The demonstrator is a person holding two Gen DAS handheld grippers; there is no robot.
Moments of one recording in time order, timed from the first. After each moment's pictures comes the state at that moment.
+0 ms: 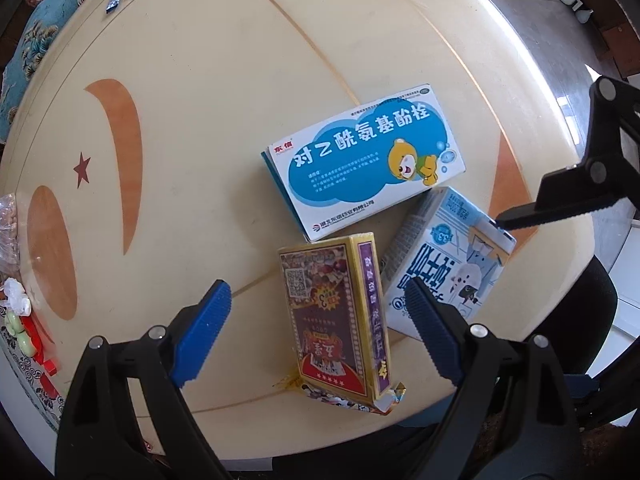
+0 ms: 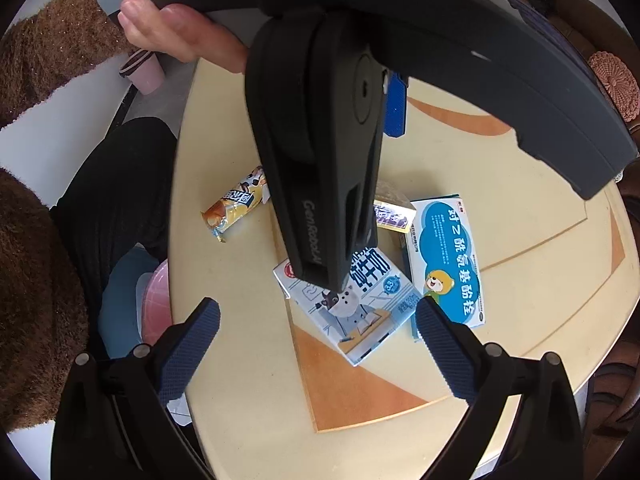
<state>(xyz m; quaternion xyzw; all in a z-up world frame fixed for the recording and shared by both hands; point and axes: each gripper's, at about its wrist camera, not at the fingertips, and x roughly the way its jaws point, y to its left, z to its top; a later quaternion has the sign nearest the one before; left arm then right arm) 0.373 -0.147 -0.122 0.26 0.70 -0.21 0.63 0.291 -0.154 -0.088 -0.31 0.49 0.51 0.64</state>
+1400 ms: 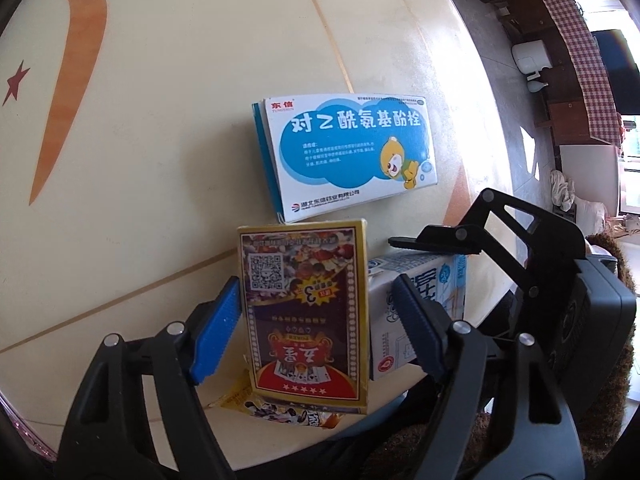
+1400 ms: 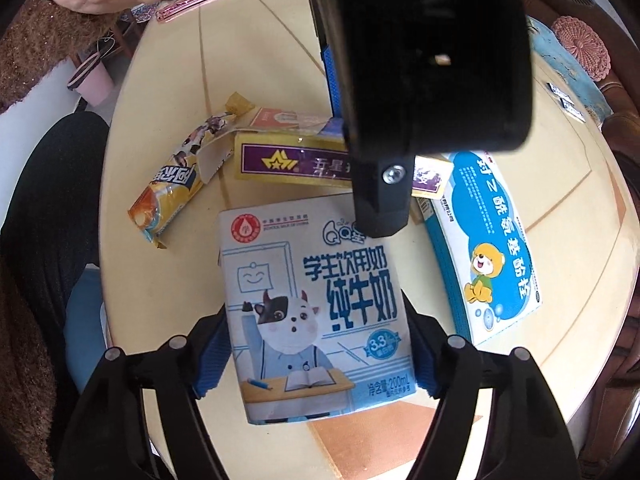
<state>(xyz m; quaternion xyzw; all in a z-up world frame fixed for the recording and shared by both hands) 0.403 -0.030 -0.167 0.03 0.74 -0.28 0.61 0.275 -0.144 -0.146 -0.30 0.50 0.41 0.70</state>
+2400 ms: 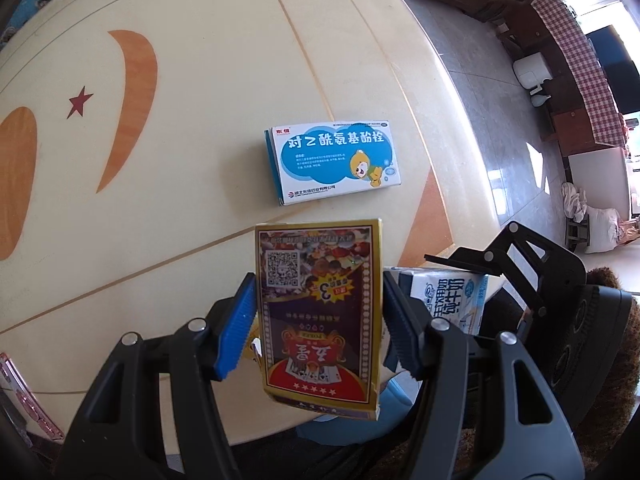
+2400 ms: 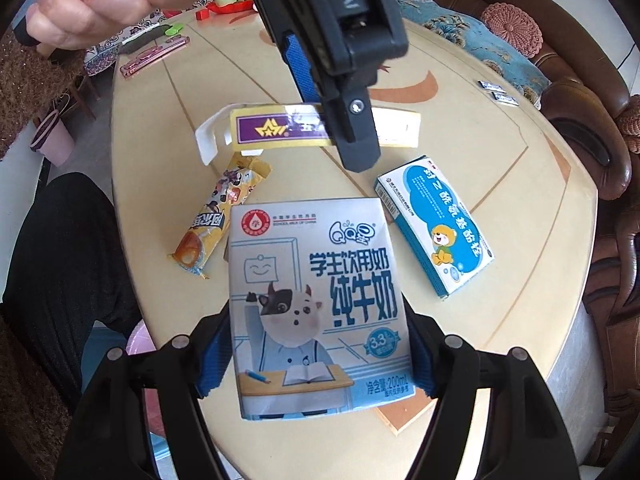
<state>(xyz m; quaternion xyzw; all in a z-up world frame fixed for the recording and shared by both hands) 0.365 -0.036 -0.078 0.05 0.69 -0.26 0.67 0.228 -0.148 -0.094 -0.25 0.48 0.32 0.78</state>
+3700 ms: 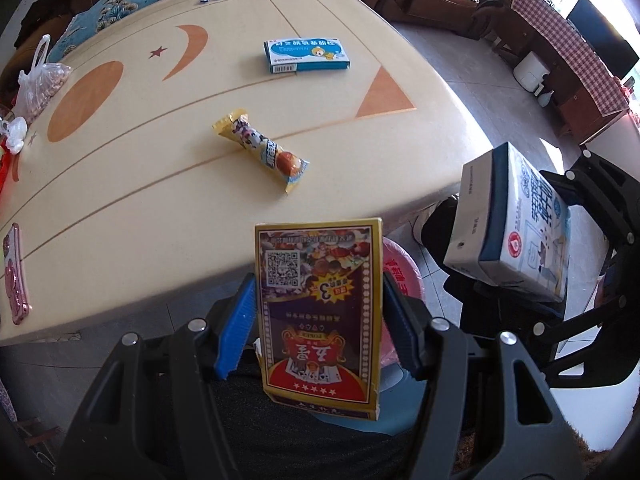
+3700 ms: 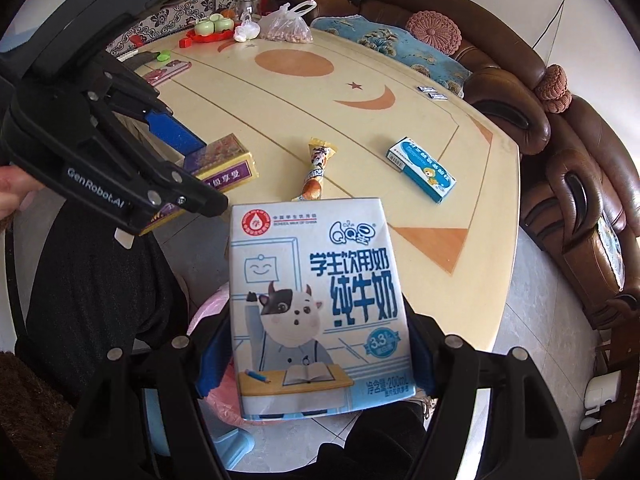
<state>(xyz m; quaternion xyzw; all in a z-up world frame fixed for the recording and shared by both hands) 0.103 0.008 -0.063 0.09 0.59 -0.23 0.77 0.032 -0.125 -0.048 -0.21 0.45 0.20 0.84</state>
